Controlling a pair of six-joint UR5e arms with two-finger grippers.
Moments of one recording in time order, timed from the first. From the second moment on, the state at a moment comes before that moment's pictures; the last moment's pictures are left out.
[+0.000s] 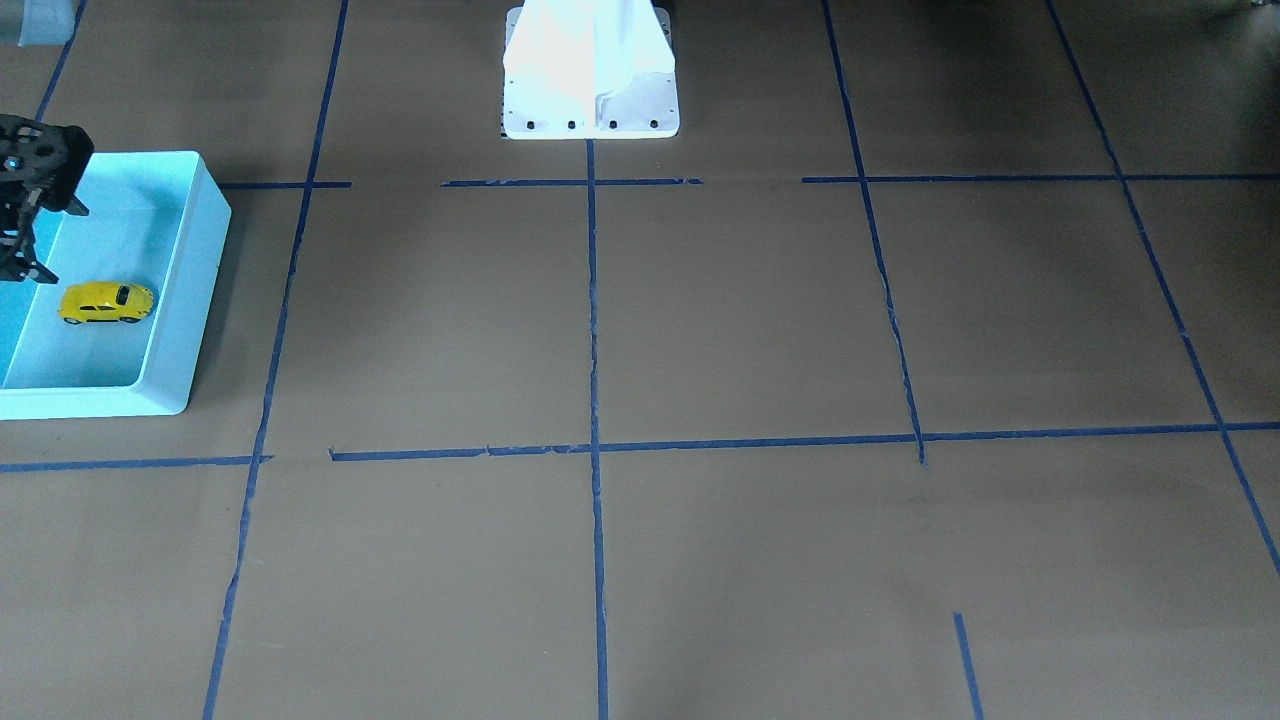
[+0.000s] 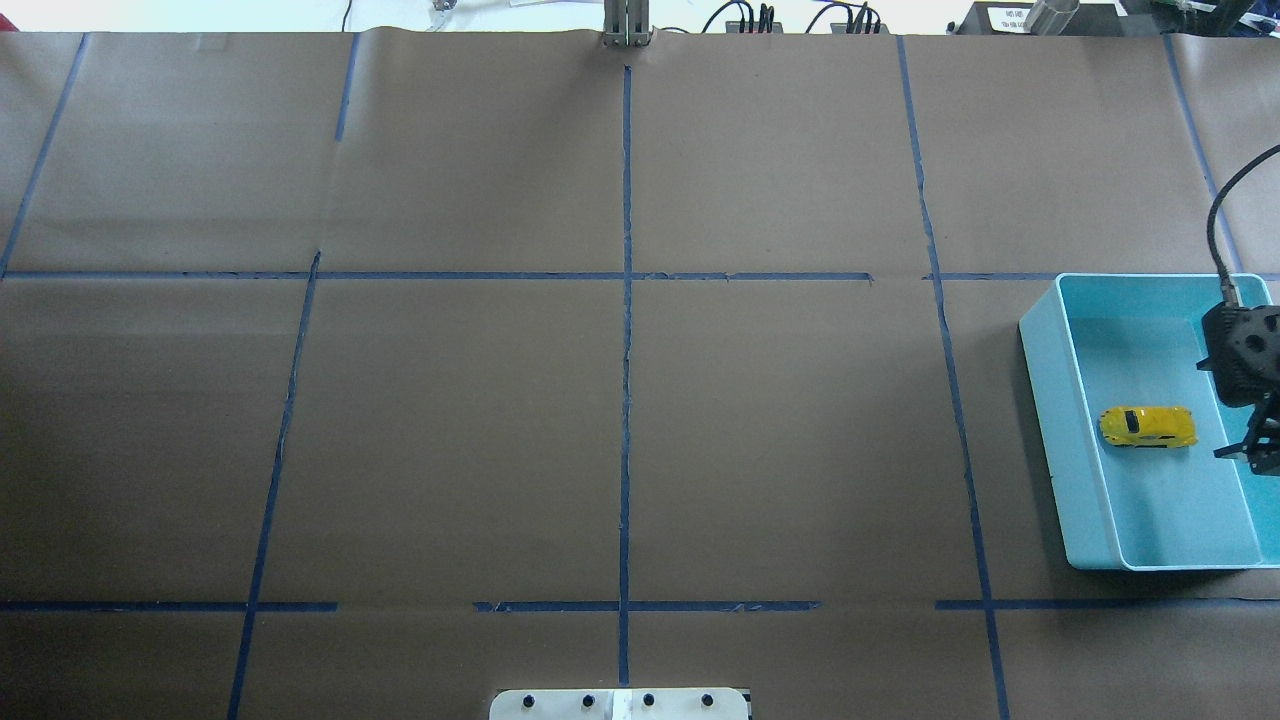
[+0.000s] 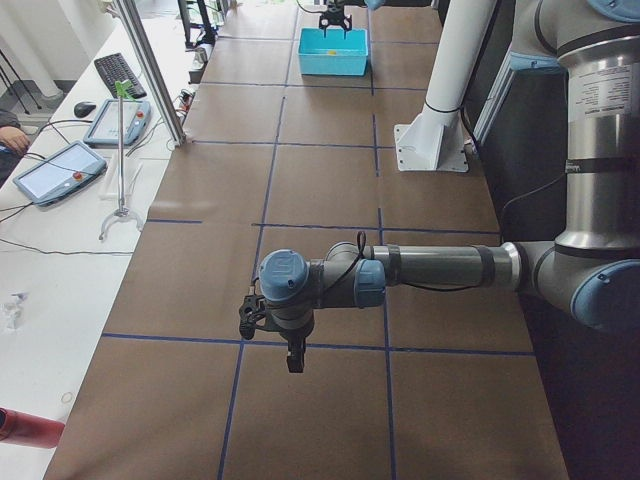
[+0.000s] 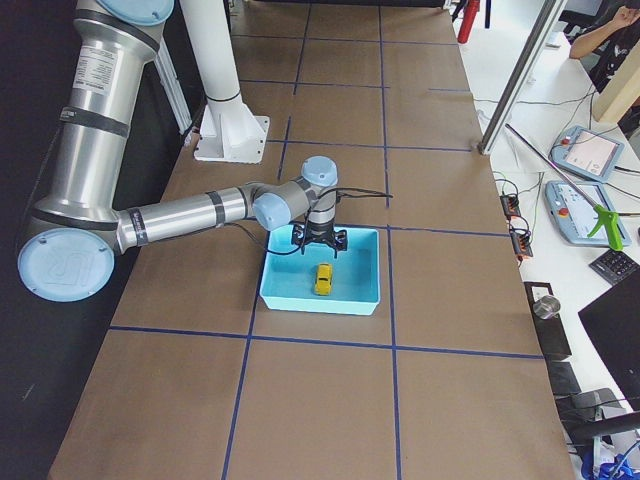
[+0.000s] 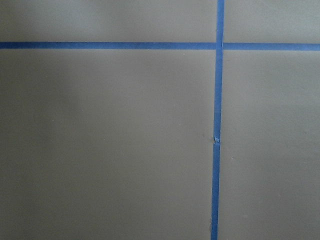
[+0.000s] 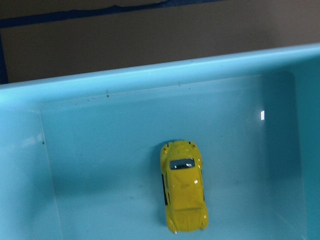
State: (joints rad) left arm -1.59 -1.46 -1.66 -1.53 -2.34 0.04; right arm 1.07 -1.84 2.06 -1.37 2.18 -0.75
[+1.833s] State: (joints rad) left arm -1.59 -1.46 -1.66 -1.54 -2.34 0.04; right arm 1.63 -1.79 1.82 -1.77 2.31 -0.15
